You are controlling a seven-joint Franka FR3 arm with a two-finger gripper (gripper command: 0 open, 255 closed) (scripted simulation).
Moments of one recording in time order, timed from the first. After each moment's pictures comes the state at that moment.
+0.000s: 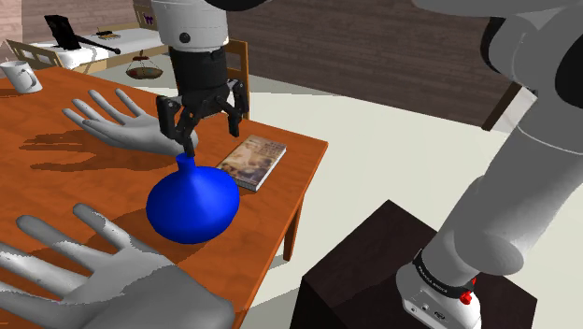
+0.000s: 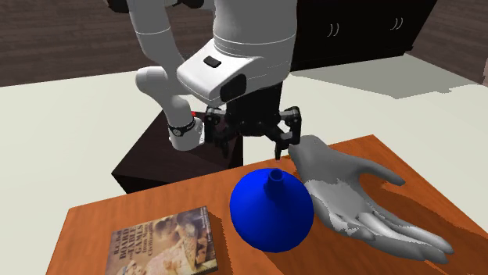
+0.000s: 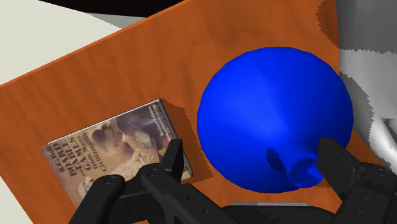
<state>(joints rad) 0.15 0.06 0.60 -1.59 0.00 1.61 0.63</state>
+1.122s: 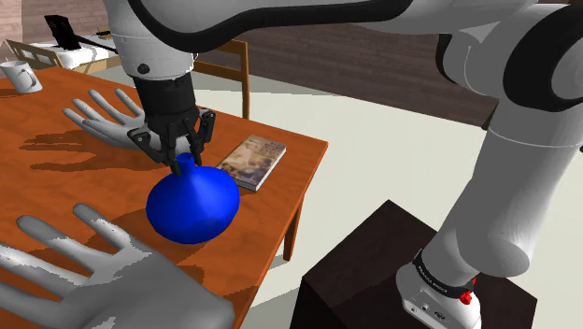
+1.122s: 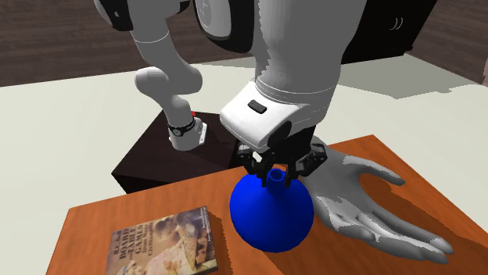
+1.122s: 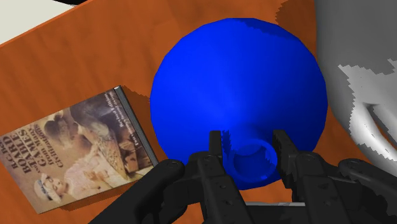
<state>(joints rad) 0.23 0.24 0.63 -1.48 -0.11 1.66 0.74</state>
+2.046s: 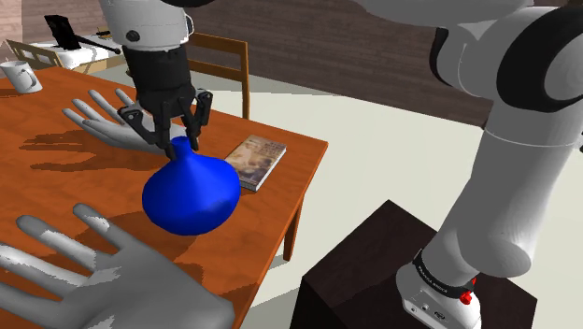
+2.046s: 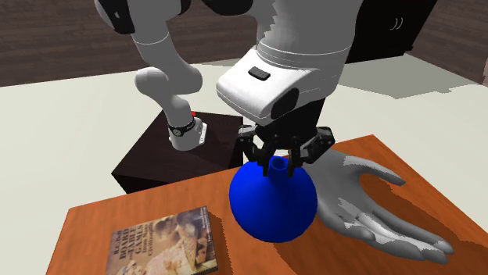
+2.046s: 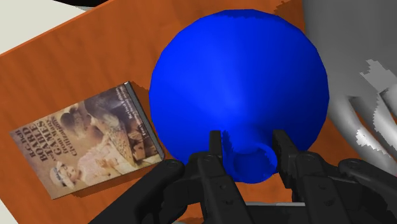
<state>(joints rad) 0.24 0.27 0.63 -1.36 -0.12 1.56 0.74</state>
